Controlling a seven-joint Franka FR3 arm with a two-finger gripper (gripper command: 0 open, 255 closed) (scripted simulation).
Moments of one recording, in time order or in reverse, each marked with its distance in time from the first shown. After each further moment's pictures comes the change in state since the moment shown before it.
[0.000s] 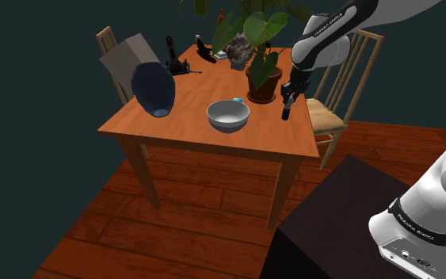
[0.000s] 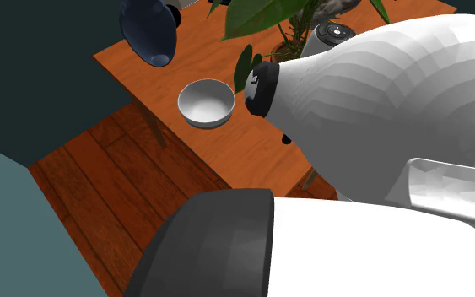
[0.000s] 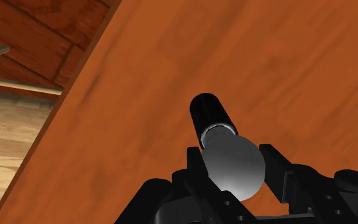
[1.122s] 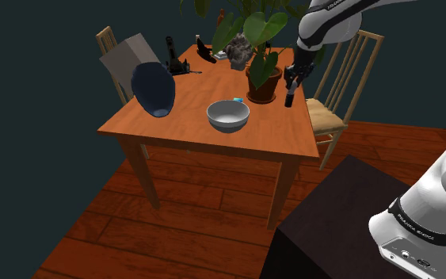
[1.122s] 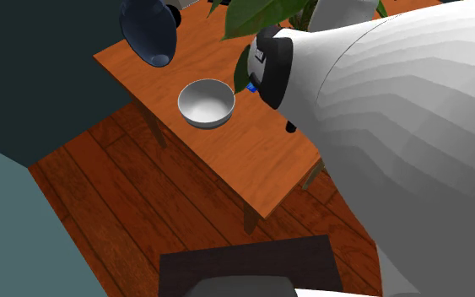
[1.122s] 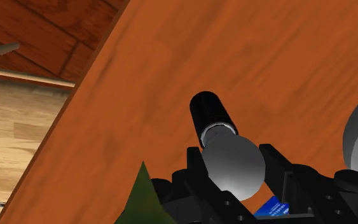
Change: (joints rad) arm 0.005 -0.115 -0.007 0.068 -0.063 -0.177 0.048
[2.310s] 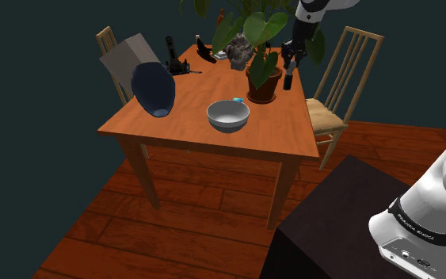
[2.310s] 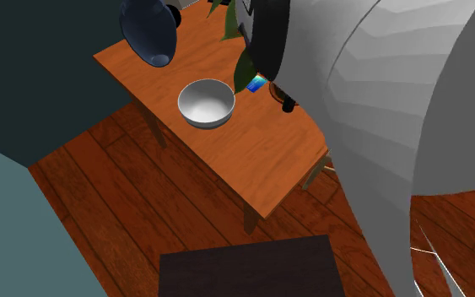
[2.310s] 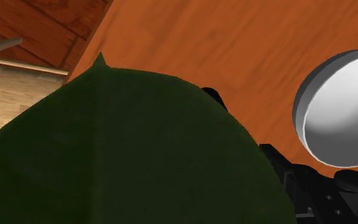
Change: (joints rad) arm 0.023 -0.064 0.029 0.162 -0.037 -0.223 0.076
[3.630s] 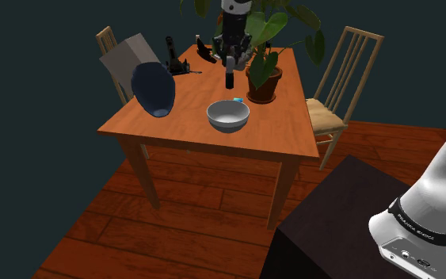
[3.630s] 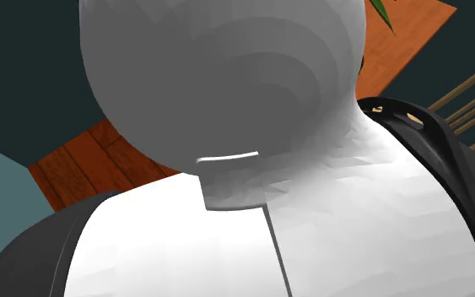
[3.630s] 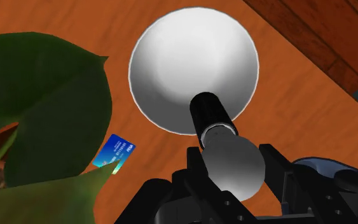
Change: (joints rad) arm 0.202 0.304 0.181 0.480 -0.042 -0.184 0.401
